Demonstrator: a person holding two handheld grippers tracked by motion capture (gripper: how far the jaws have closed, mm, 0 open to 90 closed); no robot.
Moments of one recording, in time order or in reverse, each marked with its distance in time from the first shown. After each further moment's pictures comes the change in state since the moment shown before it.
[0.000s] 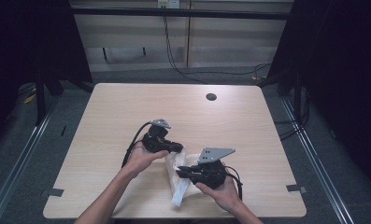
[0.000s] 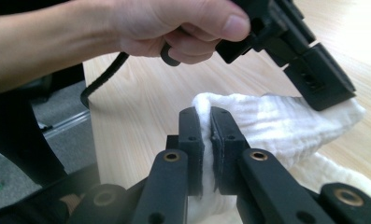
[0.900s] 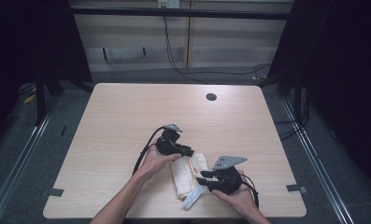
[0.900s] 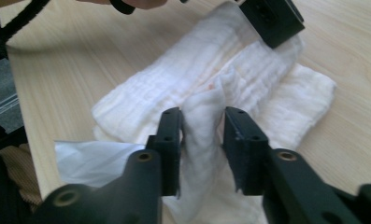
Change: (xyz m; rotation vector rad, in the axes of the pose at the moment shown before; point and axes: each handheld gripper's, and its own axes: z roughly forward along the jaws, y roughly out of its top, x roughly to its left) left arm 0.009 -0.006 0.047 -0.003 -0.024 -0.018; right arm -0.028 -0.054 -0.019 0.158 -0.172 0.060
